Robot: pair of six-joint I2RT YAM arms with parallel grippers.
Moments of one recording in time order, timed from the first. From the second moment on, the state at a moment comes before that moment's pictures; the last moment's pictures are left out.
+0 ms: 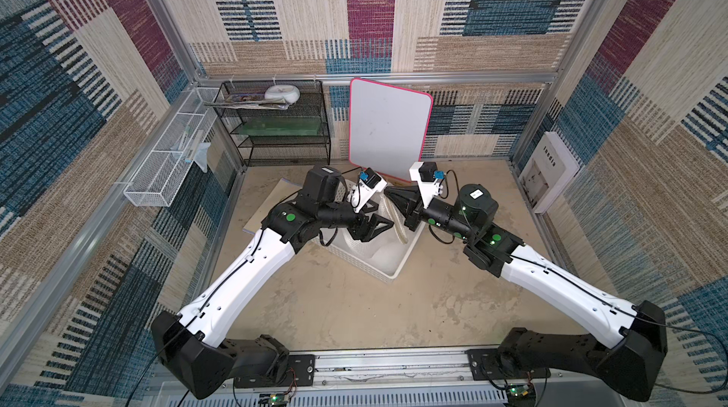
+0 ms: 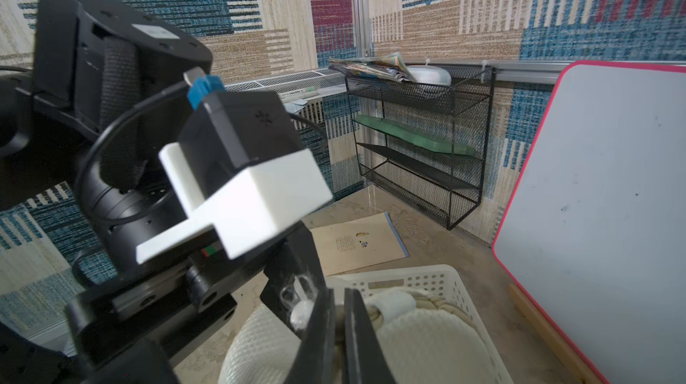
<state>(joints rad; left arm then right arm) -0.55 1.32 1.36 -0.61 0.59 0.13 0.75 1.23 1.06 0.21 -0.24 0.10</state>
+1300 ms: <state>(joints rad) -0.56 1.30 1.27 -0.37 0.42 -0.03 0.78 1.32 1.14 0.23 0.02 0.22</state>
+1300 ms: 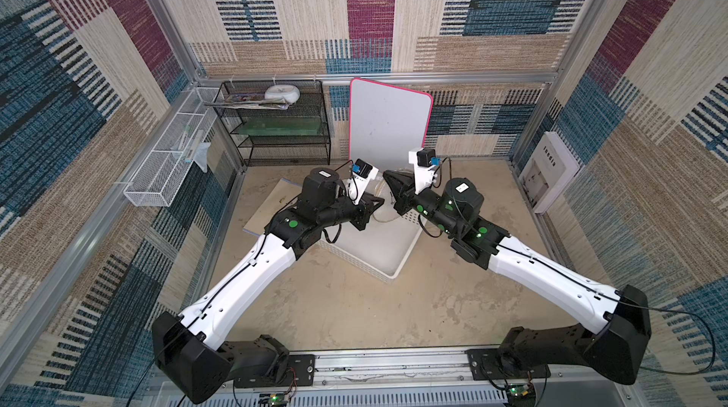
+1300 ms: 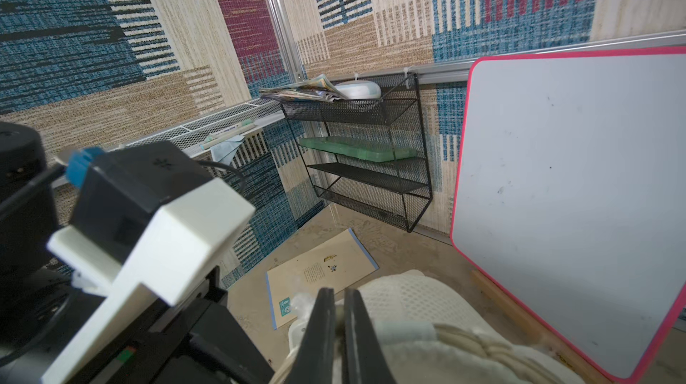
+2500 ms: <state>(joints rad) -0.56 1.47 1.39 -0.39 0.79 -0.10 0.34 0.85 0.77 -0.01 -0.35 0.33</state>
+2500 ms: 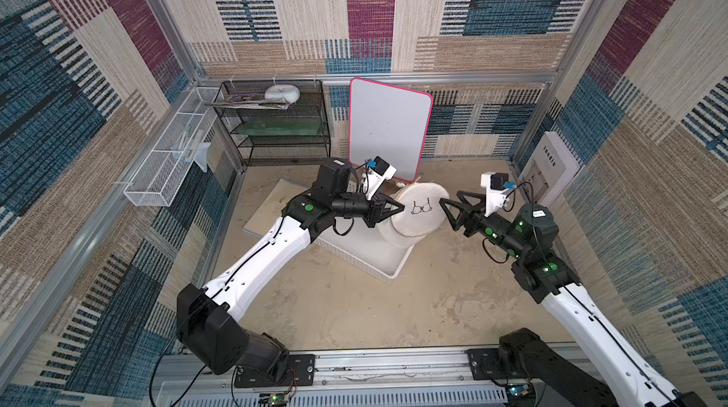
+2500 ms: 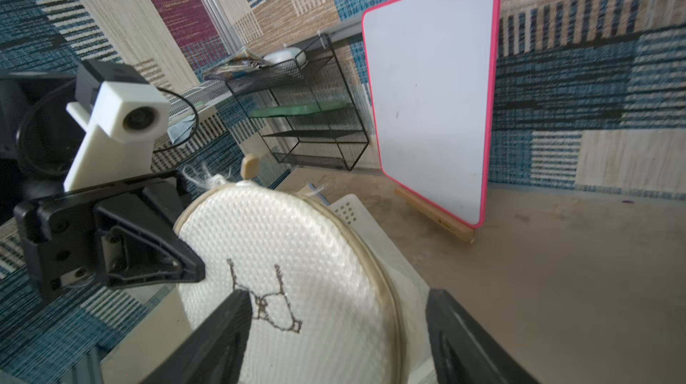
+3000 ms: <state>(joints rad) -0.53 1.48 1.38 -0.39 0.91 -0.08 0.32 0.83 0.67 -0.01 -0.43 0.38</state>
